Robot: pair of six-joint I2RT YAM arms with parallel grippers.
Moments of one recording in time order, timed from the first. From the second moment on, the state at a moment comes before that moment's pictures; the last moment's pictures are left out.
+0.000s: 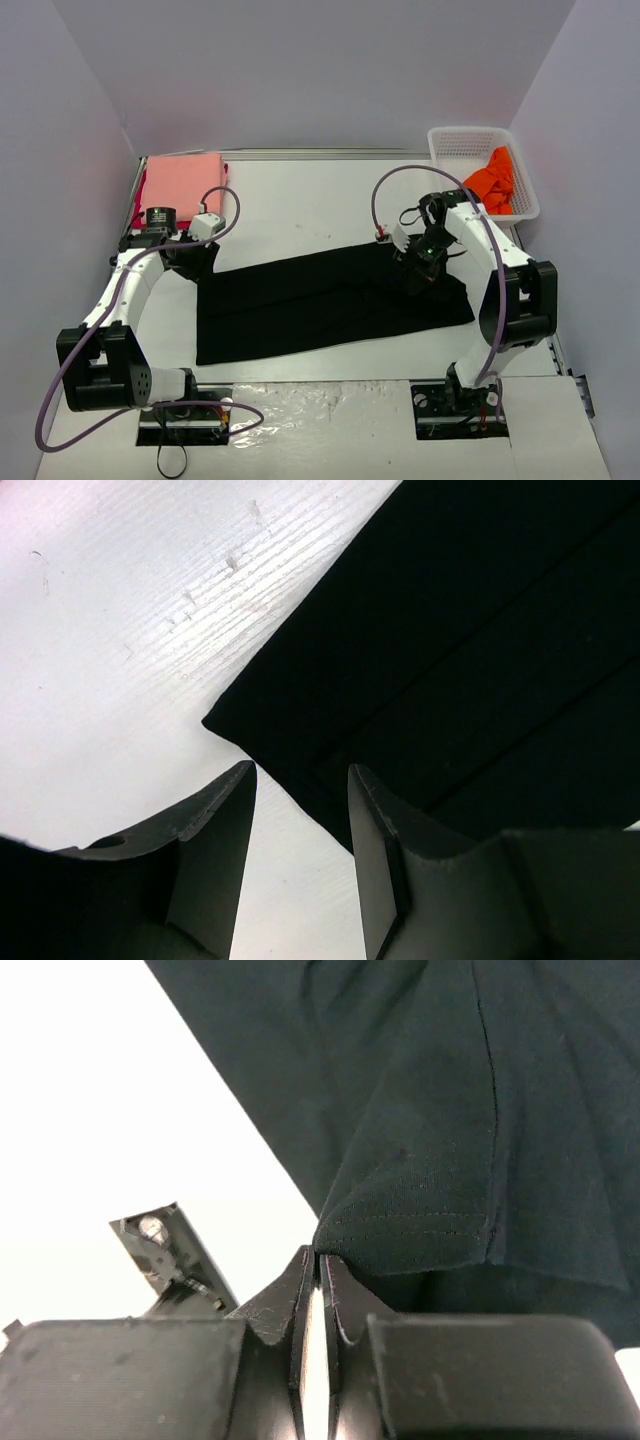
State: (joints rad) left arm 0.06 1.31 0.97 -0.74 0.39 0.55; right arm 0.16 1.69 1.31 -1.34 -0.49 -0.93
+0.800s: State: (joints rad) left arm 0.06 1.31 0.97 -0.74 0.42 0.56; right arm 0.20 1.54 1.17 -1.33 -0.39 -0.87
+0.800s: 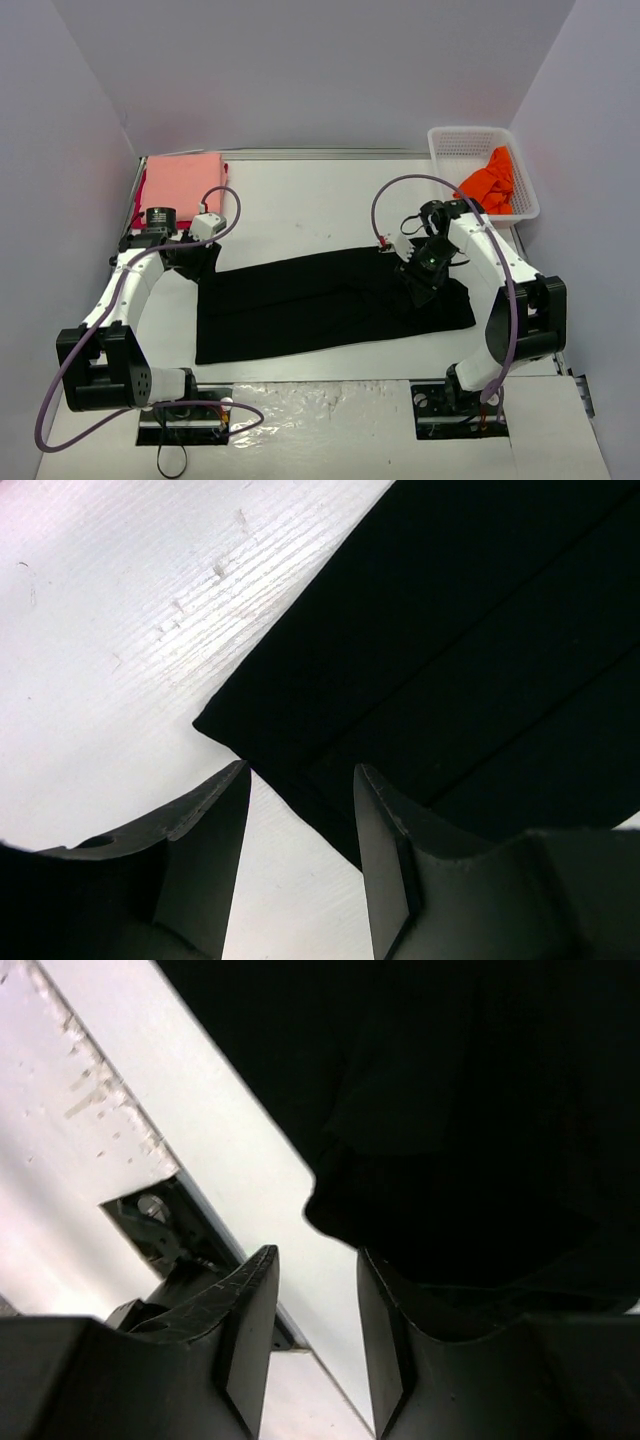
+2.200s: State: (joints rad) left arm 0.06 1.31 0.95 -0.75 0.44 0.56; right arm 0.21 1.80 1.14 -1.12 -0.35 -0.78
